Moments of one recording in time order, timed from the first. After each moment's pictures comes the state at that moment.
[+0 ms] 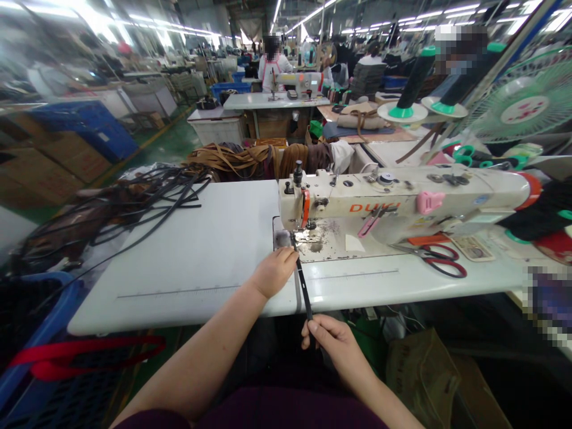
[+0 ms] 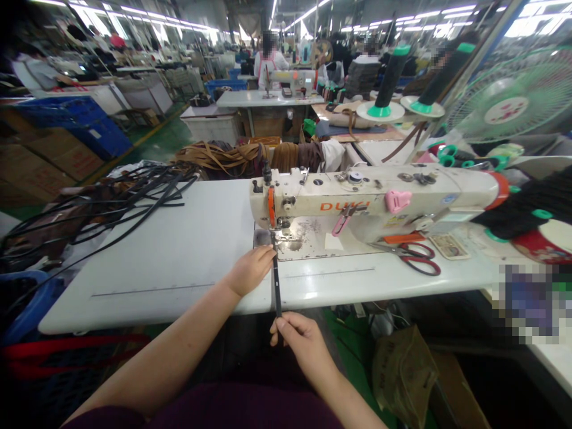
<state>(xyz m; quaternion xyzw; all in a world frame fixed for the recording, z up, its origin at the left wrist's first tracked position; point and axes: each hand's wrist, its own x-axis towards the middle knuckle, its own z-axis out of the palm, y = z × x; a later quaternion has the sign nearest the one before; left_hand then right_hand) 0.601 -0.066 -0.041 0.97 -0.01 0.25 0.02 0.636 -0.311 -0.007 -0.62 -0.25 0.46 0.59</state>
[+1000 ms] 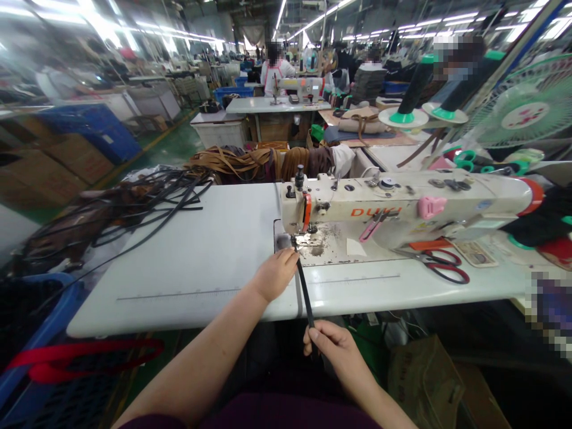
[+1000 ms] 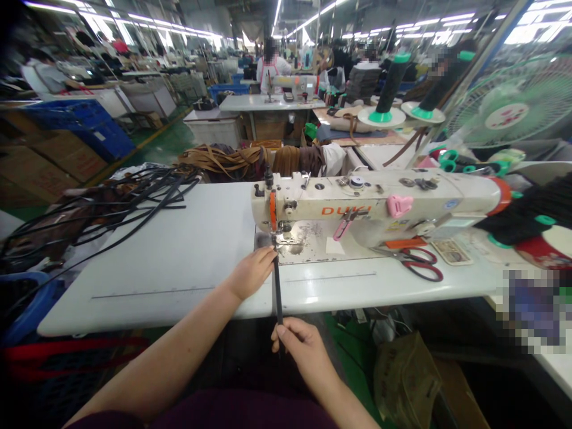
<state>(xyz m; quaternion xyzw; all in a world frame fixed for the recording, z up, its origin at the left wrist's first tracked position) 0.604 -0.068 -0.039 0.97 0.02 0.23 0.06 0.635 -0.312 -0.004 -0.63 -0.23 0.47 0.58</state>
